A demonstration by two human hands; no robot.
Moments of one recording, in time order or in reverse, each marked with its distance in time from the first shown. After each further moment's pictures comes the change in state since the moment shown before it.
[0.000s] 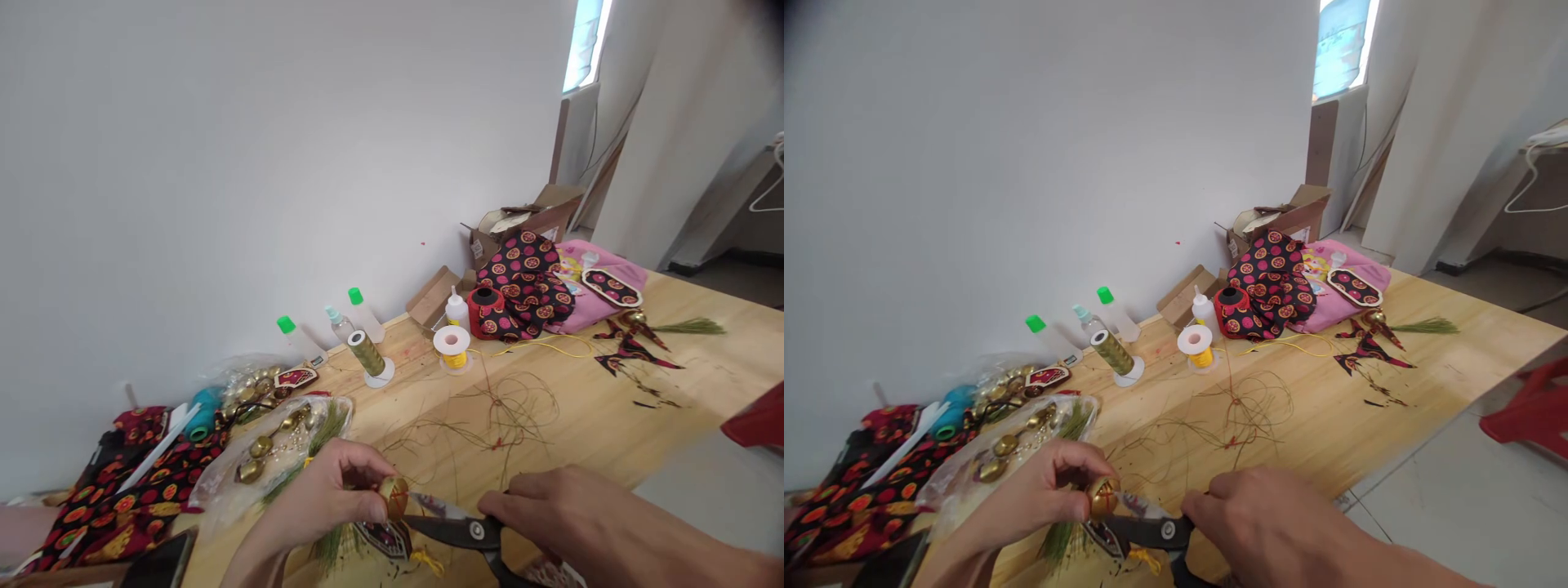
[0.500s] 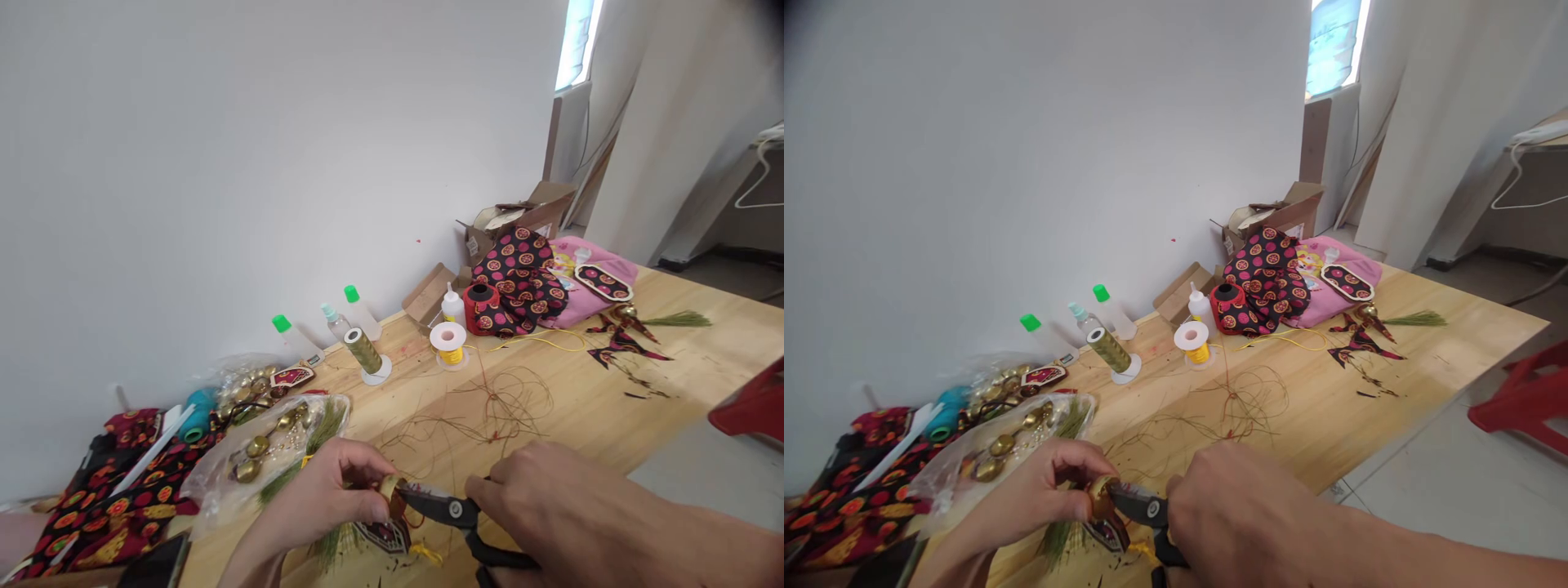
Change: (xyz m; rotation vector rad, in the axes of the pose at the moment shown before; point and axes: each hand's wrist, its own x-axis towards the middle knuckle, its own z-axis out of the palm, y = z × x) left_hand -0.001 0.001 0.001 0.043 -0.050 0.009; right_hand 0.021 -0.025 -0.014 -0.227 -0.126 0.037
